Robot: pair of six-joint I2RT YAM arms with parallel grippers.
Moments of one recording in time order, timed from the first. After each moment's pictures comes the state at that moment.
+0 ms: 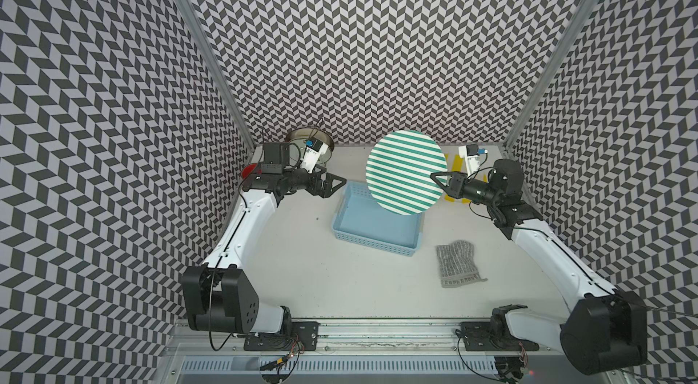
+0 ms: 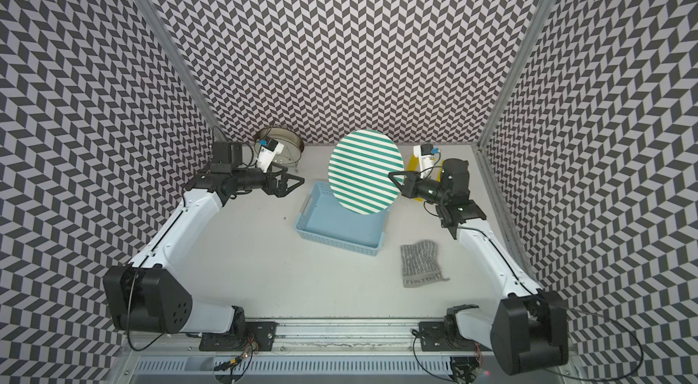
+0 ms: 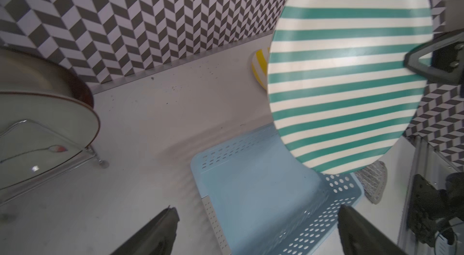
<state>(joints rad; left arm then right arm) -0.08 1.44 1.31 -0.58 0.81 0.23 0.15 1.21 0.88 0.09 -0.81 0.57</state>
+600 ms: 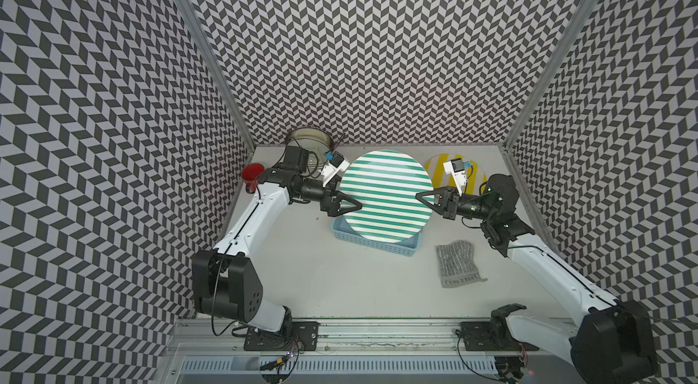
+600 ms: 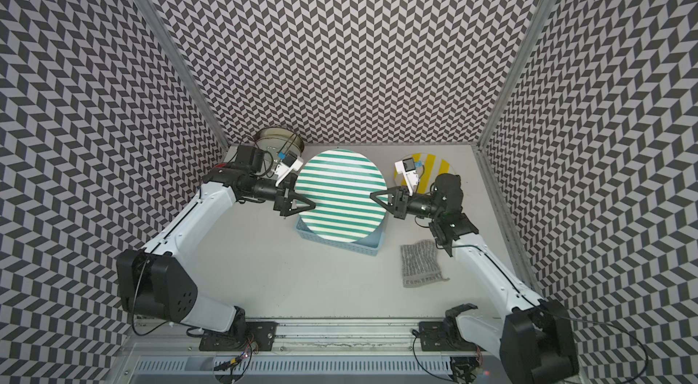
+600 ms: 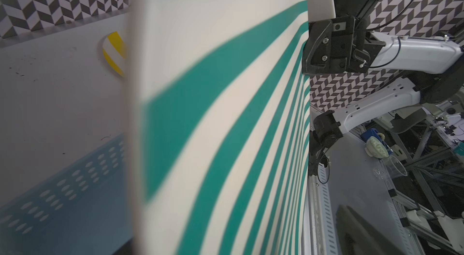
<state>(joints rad) -0.19 1.51 1.34 -0.88 1.19 0.53 0.27 1.15 0.75 0.32 -1.03 0.63</state>
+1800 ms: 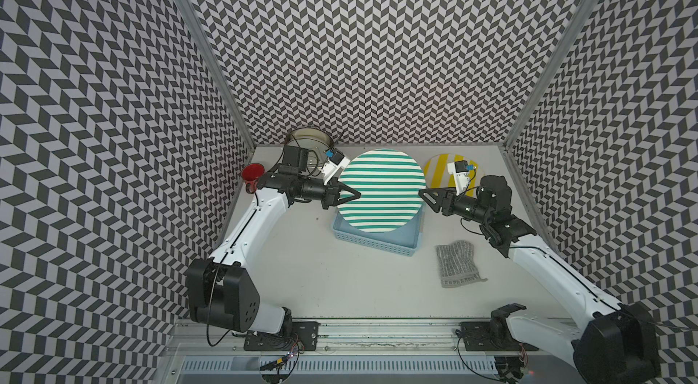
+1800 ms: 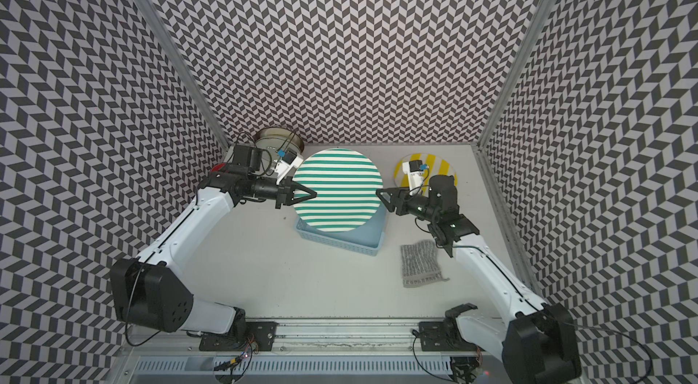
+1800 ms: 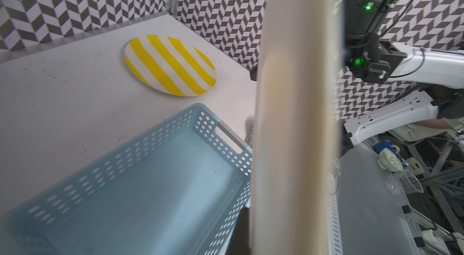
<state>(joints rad) -0.19 1.45 1.29 -0.71 1.10 0.34 0.29 1.11 0.77 -0.03 -0.50 0.51</state>
